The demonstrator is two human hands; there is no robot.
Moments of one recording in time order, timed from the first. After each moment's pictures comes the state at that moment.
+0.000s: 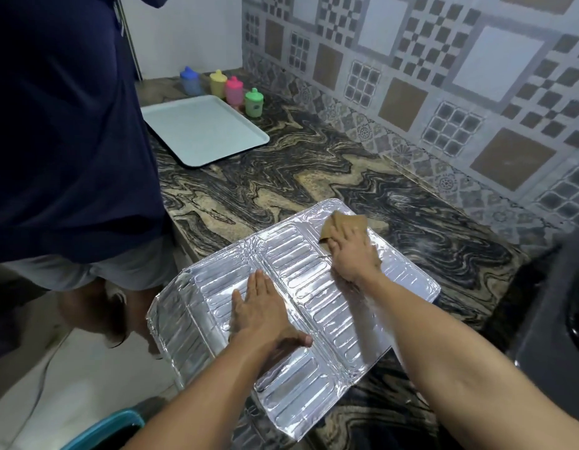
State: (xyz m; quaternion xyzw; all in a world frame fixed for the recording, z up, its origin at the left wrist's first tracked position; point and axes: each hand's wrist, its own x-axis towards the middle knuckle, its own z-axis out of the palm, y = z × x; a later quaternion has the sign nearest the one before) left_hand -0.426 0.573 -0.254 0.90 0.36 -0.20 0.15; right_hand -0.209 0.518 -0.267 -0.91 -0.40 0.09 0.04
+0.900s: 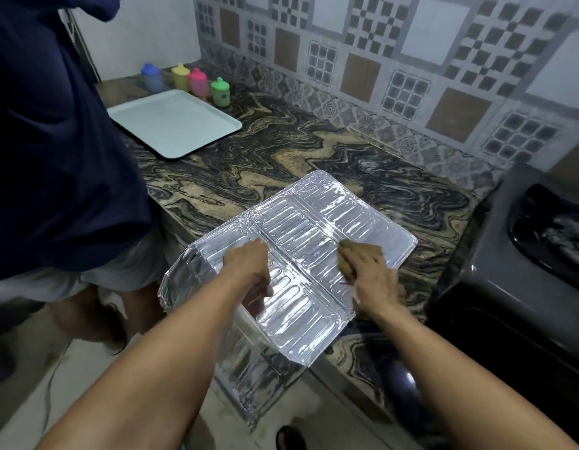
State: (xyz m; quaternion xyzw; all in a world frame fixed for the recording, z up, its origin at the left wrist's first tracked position) left_hand -0.446 0.603 -0.226 0.93 0.31 -0.14 0.15; right_hand -0.321 0.393 -0.272 -0.95 -0.29 0.01 0.07
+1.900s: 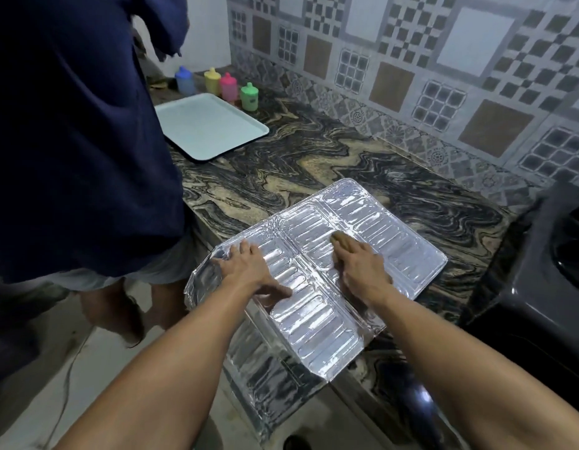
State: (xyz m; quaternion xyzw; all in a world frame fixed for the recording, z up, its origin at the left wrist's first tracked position) left_hand -0.464 0.641 -0.246 0.90 0.38 -0.19 0.12; right_hand -0.306 0.464 -0.276 -0.91 -0.40 0.06 0.04
